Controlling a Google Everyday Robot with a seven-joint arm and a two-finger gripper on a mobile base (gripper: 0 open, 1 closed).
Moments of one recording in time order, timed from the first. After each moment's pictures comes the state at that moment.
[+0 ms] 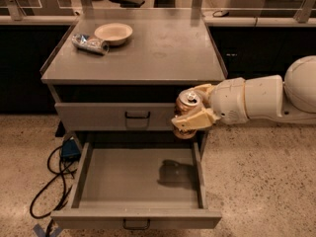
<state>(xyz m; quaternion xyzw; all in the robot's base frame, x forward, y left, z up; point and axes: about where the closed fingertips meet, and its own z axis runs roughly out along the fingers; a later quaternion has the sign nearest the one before) 0.517 -0.076 0.859 -0.52 0.68 0.23 0.46</state>
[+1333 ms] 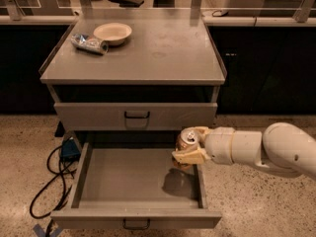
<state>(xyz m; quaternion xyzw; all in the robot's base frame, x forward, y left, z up) 0.514 -0.090 0.717 -0.46 0.72 0.25 0.47</state>
